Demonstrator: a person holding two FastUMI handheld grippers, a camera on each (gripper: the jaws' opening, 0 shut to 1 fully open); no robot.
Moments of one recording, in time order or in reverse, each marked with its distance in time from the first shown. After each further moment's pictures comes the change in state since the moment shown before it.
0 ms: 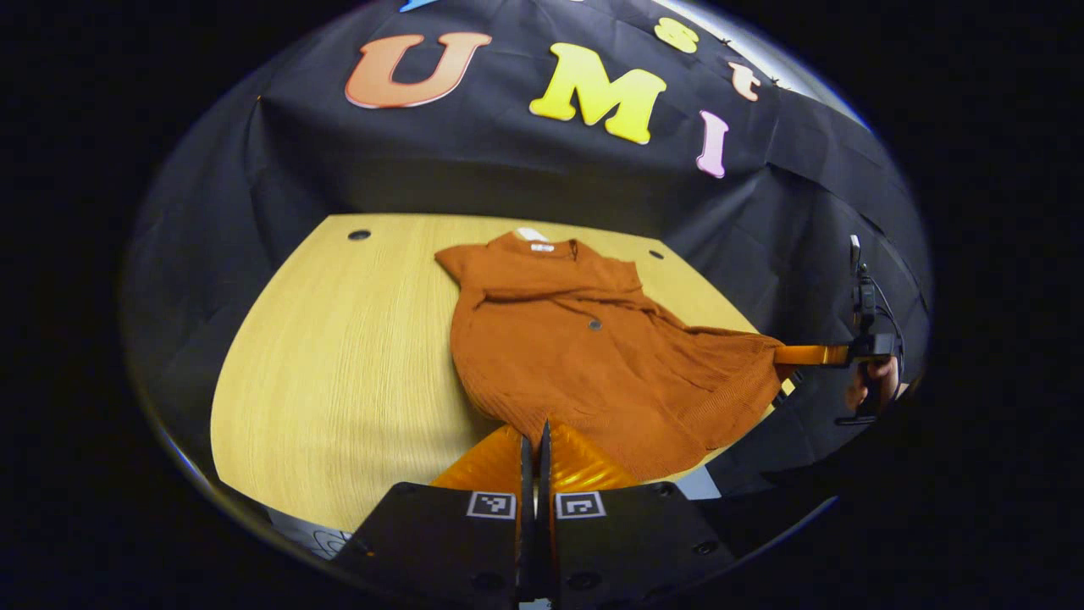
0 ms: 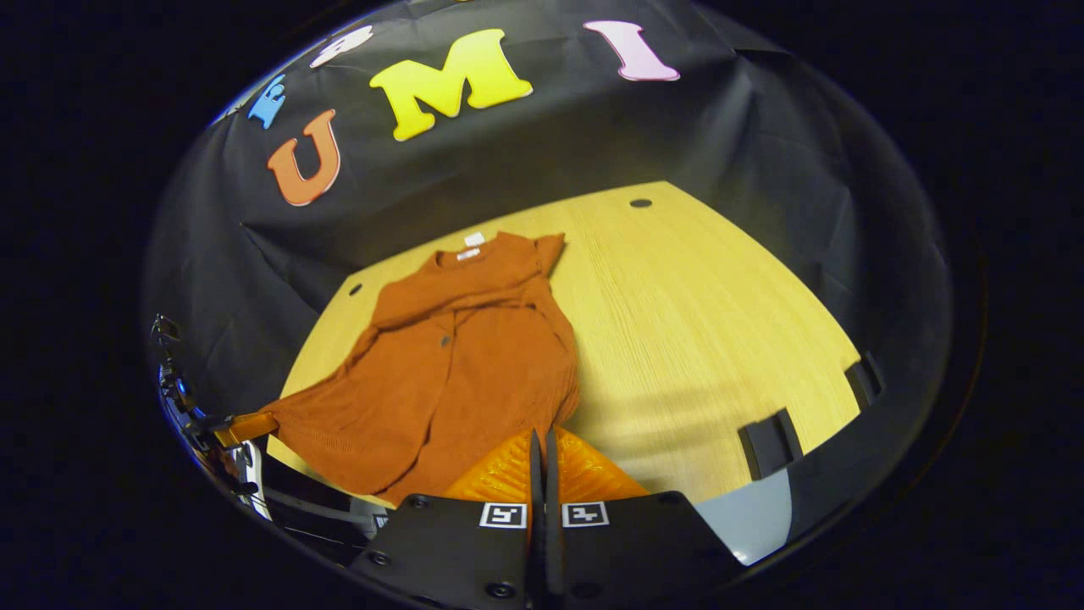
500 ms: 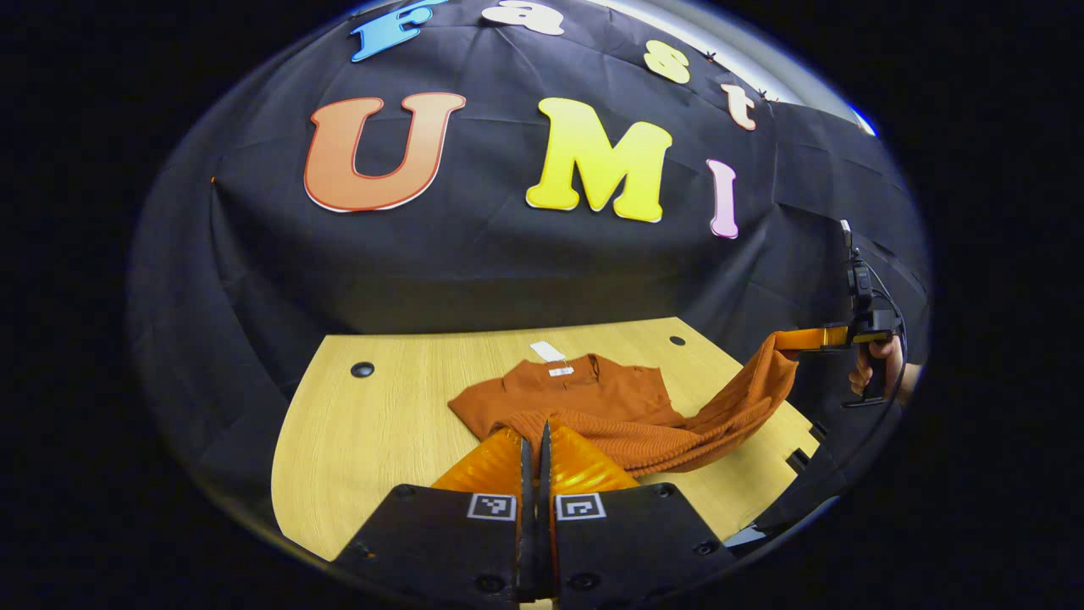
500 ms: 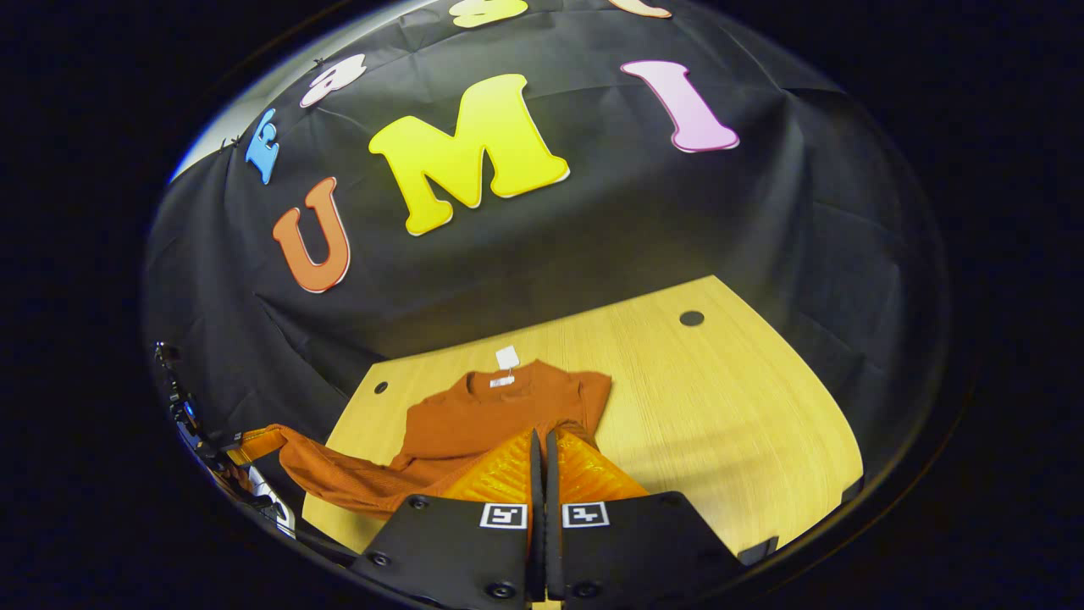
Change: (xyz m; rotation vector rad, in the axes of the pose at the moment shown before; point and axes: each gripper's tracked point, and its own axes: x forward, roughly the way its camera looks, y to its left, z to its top) left arm 0.068 0.041 0.200 0.082 -0.194 0.062; right arm 0.086 0.045 0.211 -0.020 -0.157 0.088
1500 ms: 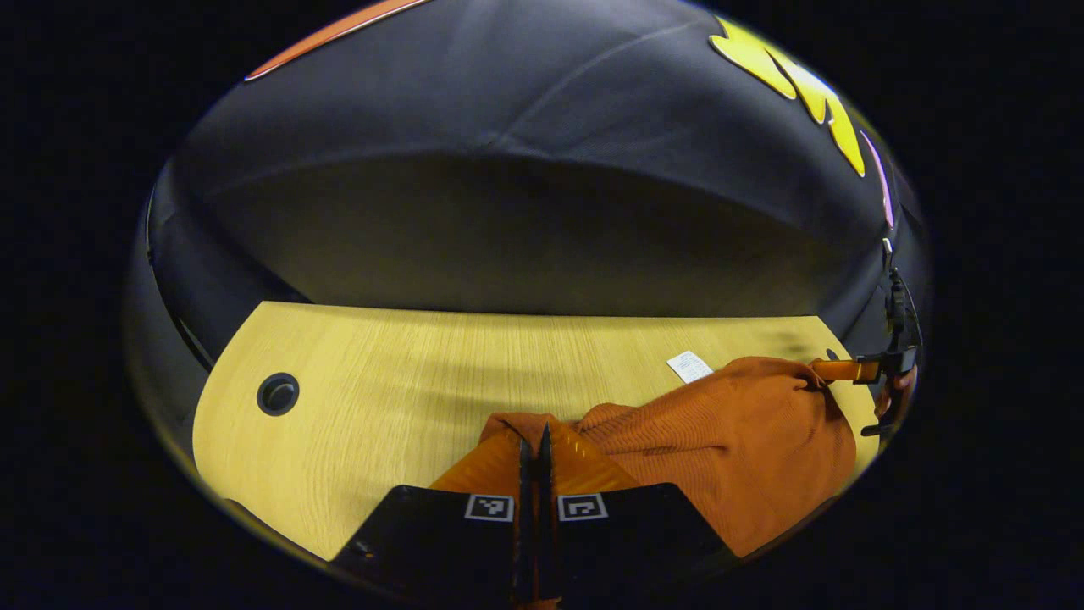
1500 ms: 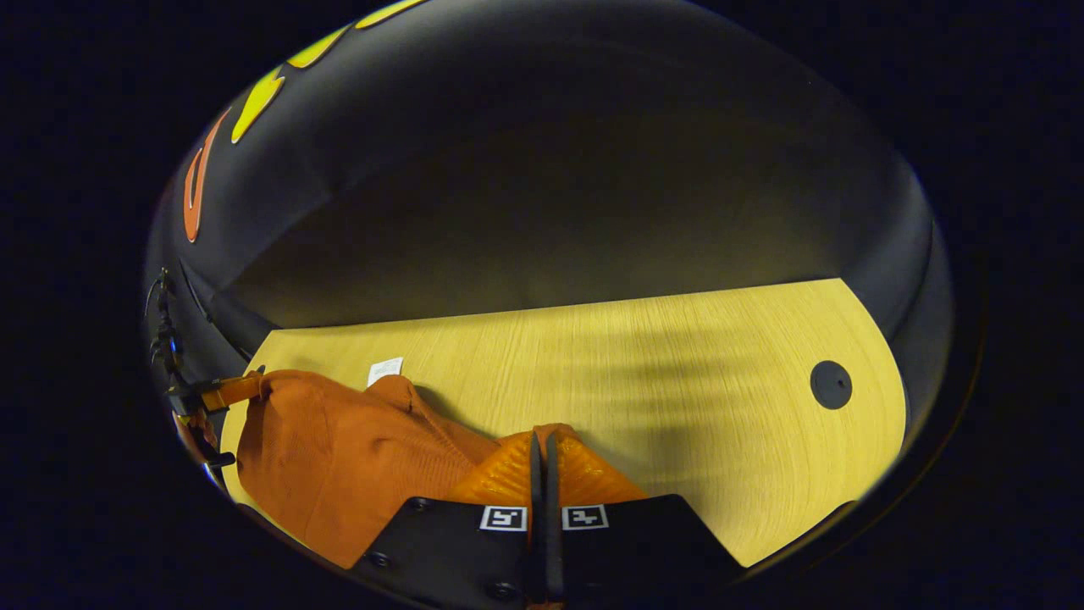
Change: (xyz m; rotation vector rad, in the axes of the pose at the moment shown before) left arm 0.345 0.133 -0.061 -0.106 0.203 0.190; right arm 0.360 -0.076 -0.021 -0.126 0.225 -0.027
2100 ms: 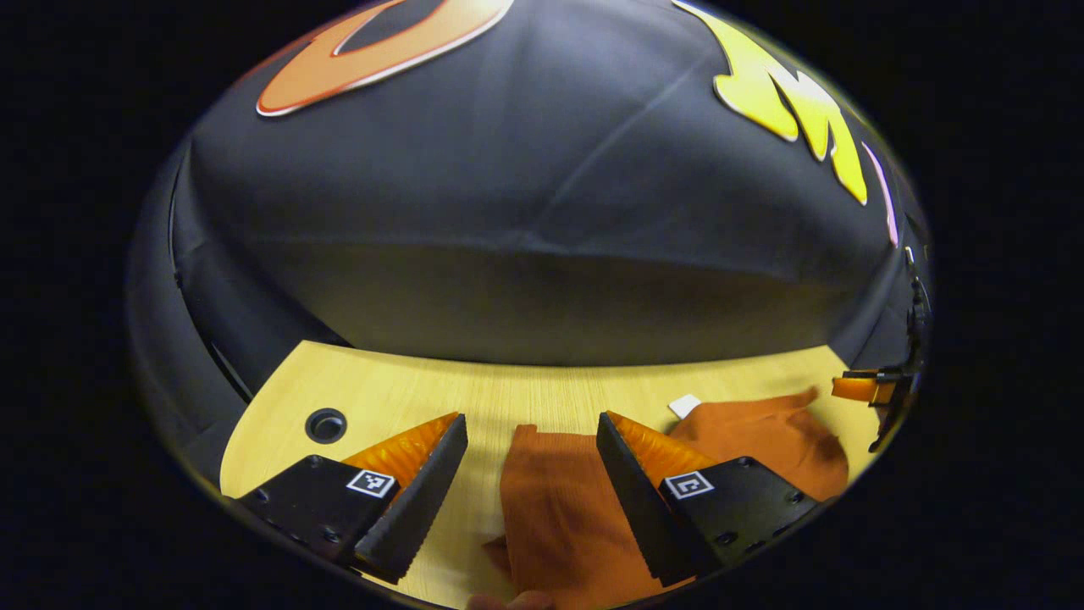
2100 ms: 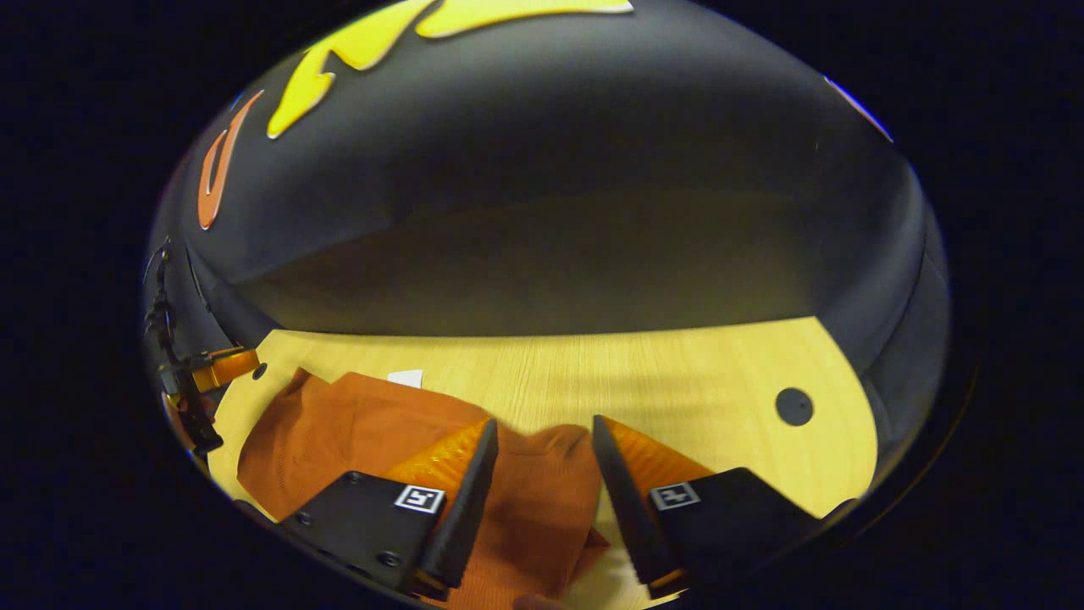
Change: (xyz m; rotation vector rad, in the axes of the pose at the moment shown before) left arm -0.056 0.012 0.058 -0.028 -0.169 0.076; right arm -0.088 0.020 0.042 -0.101 -0.159 -0.057
